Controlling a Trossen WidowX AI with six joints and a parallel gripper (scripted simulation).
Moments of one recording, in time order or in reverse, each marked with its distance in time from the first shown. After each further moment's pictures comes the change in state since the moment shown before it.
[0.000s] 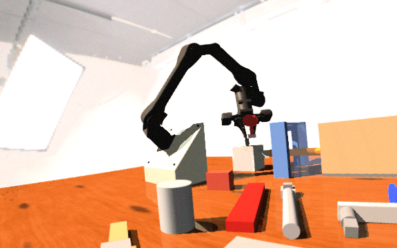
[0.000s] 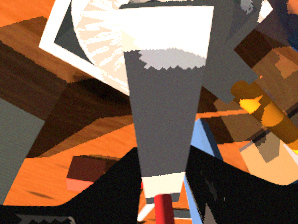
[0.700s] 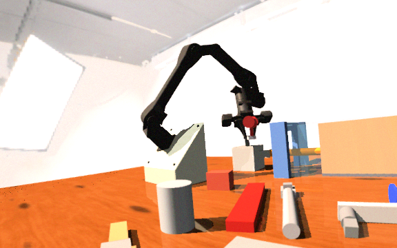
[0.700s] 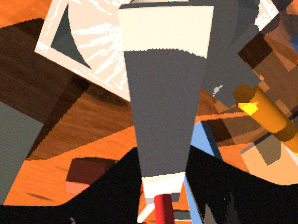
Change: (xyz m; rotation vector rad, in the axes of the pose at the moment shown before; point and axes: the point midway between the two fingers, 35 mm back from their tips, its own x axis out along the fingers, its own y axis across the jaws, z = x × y) arm 0.004 0.000 0.002 0.000 0.000 0.000
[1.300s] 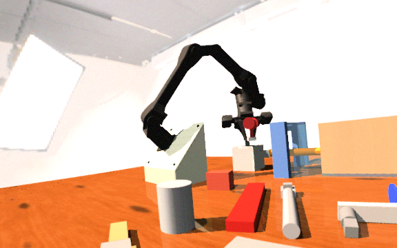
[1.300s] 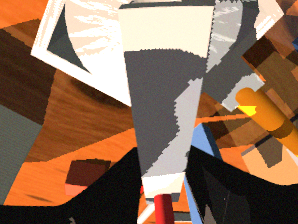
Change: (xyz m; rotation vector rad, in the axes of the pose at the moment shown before) arm 0.004 0.000 0.002 0.000 0.000 0.000
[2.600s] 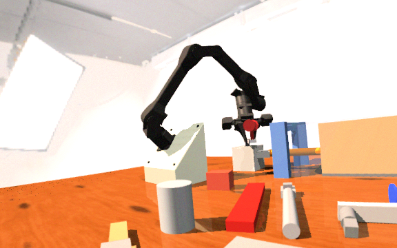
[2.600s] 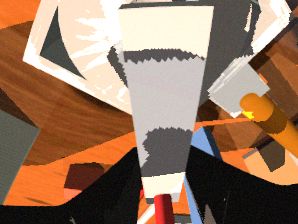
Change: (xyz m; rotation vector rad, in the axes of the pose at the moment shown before) arm 0.007 0.000 0.003 0.000 0.001 0.000
